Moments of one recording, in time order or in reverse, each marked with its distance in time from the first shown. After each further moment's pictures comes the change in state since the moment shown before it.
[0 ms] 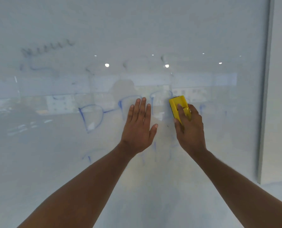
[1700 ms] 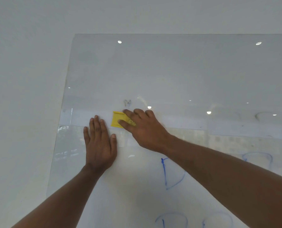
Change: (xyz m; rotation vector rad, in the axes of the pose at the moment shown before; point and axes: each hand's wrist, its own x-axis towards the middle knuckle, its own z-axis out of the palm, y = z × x) left_hand -0.069 -0.335 -0.150 0.261 0.231 -0.517; right_hand 0.178 -0.367 0.125 -0.164 0.115 -1.035
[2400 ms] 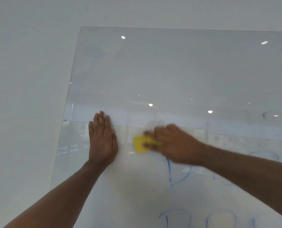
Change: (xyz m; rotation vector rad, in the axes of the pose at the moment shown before) left_hand -0.003 -0.009 -0.001 -0.148 0.013 0.020; right_hand -0.078 0.026 -0.017 -0.099 -0.215 -0.318
